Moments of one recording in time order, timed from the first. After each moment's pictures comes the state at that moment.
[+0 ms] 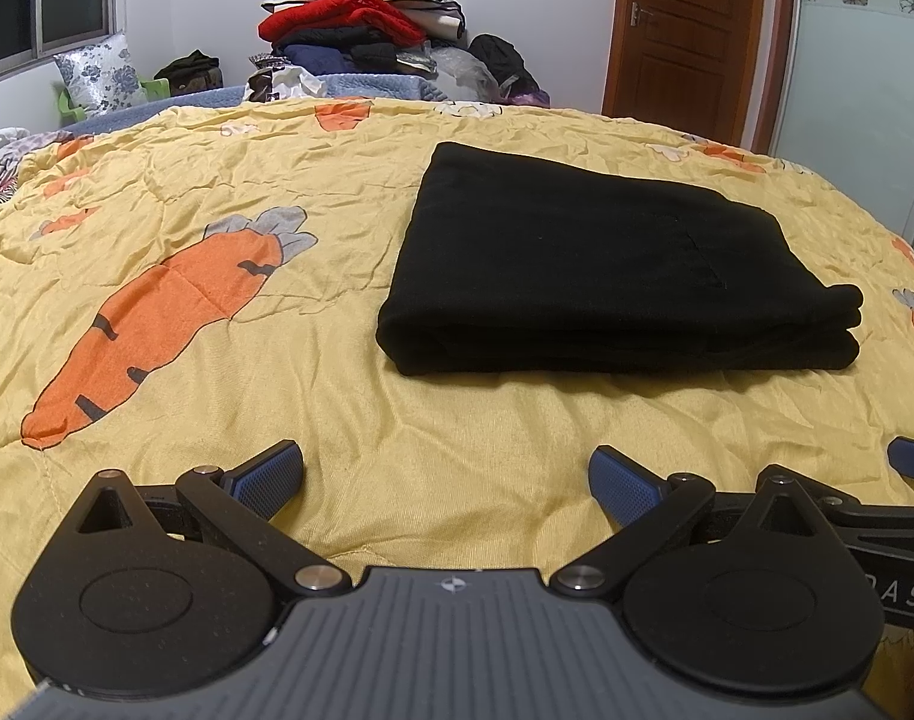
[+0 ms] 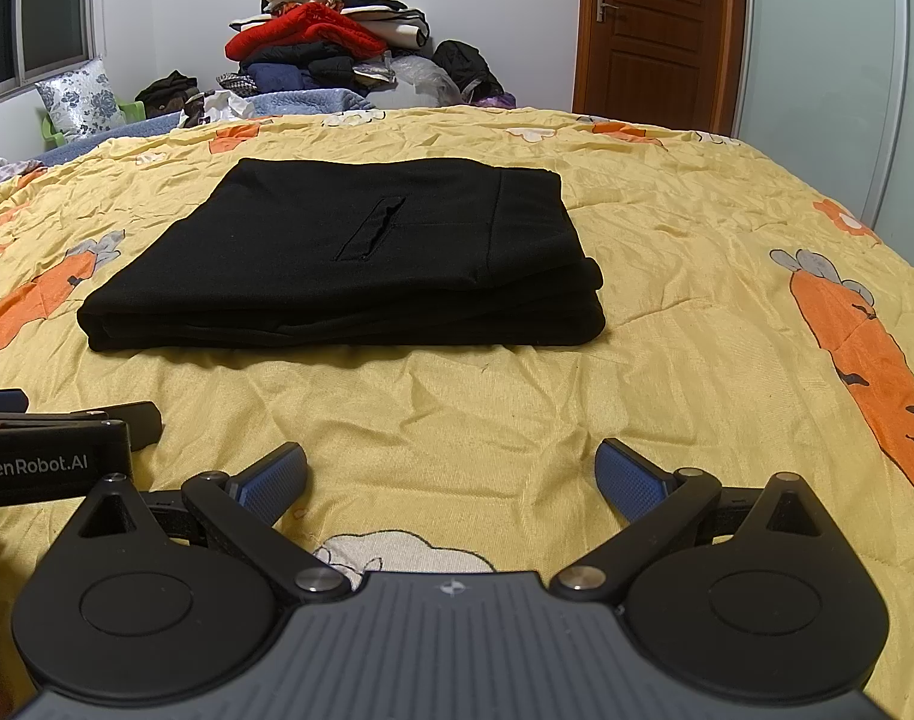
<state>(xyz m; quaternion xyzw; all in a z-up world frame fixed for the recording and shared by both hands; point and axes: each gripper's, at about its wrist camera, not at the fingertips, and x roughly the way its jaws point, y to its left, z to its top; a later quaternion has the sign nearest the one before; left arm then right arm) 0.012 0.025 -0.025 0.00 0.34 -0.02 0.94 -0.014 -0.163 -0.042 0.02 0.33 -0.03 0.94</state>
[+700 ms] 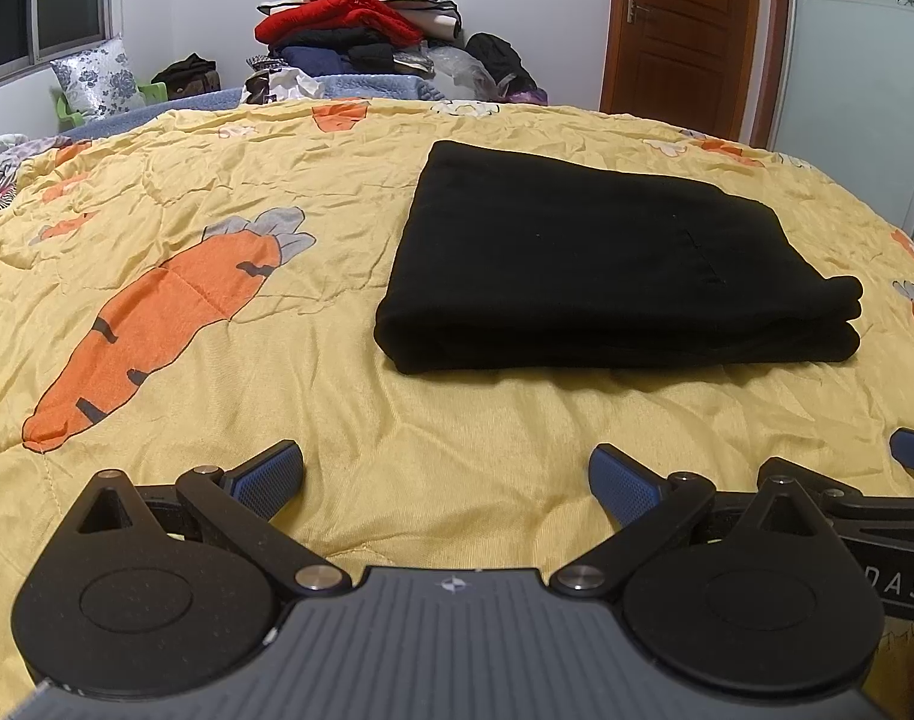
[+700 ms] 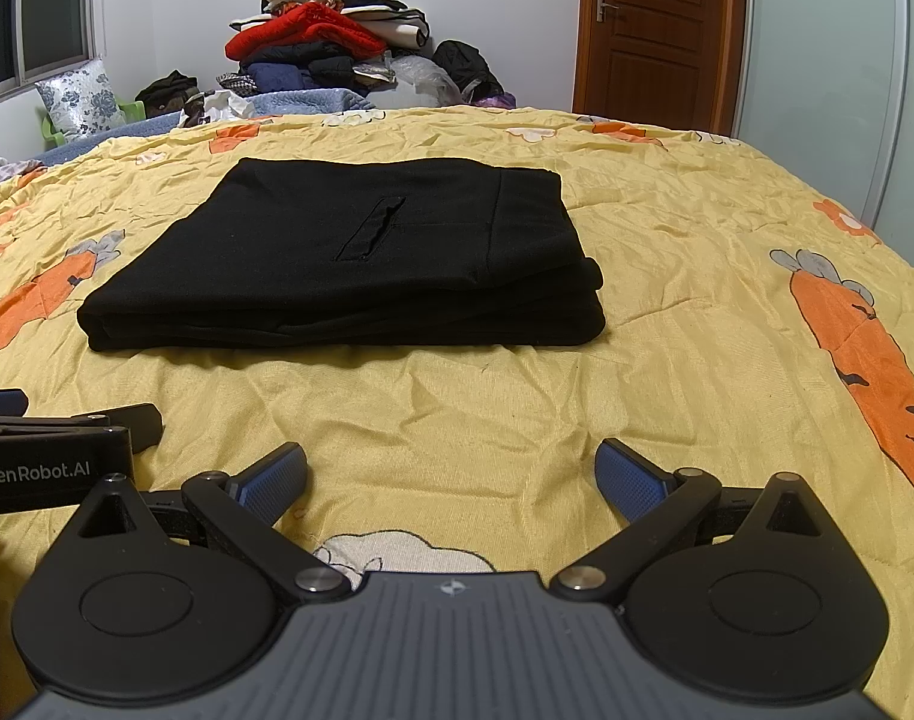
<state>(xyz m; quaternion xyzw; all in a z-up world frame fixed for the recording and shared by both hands) 0.011 0.023 -0.026 0.01 0.34 -0.02 0.94 -0.014 -0.163 -0.042 0.02 0.33 -0.03 0.94</state>
